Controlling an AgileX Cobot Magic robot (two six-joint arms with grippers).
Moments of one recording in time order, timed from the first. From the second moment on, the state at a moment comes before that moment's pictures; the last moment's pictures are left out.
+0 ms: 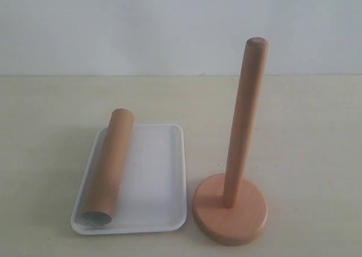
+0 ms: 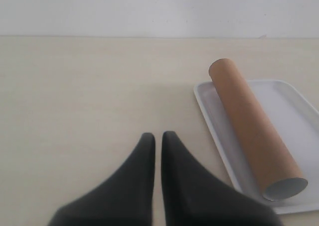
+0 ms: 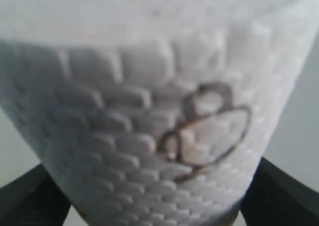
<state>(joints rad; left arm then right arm) -0.10 0.00 0.00 0.03 0.35 -0.09 0.17 1.00 -1.16 1.50 0.27 -1.35</state>
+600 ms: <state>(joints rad) -0.10 0.00 0.00 0.03 0.35 -0.09 0.17 1.00 -1.33 0.82 0.65 -0.59</state>
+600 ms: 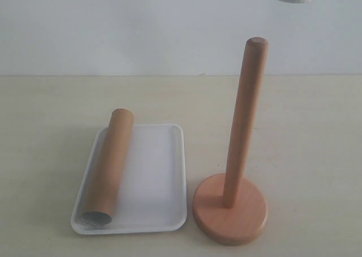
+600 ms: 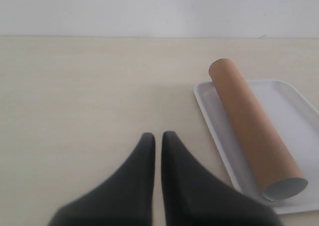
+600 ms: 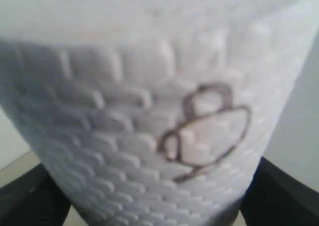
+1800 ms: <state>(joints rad) -0.10 0.00 0.00 0.03 0.35 -0.09 0.17 1.00 -1.33 0.78 0.84 -0.50</state>
